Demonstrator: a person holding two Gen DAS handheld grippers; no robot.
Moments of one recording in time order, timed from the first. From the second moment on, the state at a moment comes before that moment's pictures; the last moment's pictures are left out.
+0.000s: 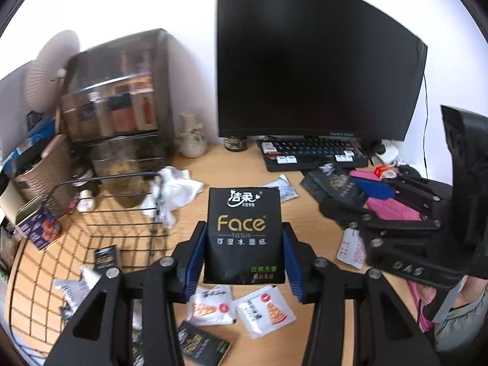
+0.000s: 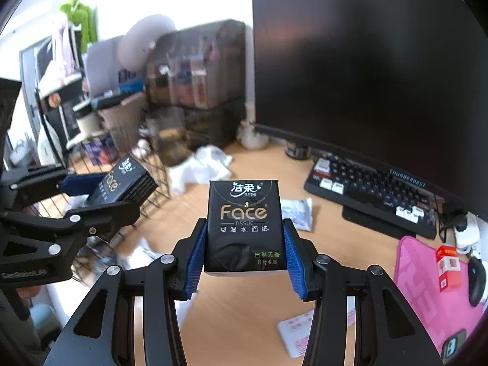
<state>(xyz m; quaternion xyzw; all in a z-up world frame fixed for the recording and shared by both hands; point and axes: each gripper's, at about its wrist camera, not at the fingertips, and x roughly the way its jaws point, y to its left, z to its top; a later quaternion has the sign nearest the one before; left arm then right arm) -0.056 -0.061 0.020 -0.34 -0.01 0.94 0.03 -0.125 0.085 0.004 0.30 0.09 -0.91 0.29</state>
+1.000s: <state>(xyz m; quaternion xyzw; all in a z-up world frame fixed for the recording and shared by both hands) 0.022 -0.160 0.025 -0.33 -0.05 0.94 -0.11 -0.059 -0.021 0.014 0.26 0.11 -0.86 0.43</state>
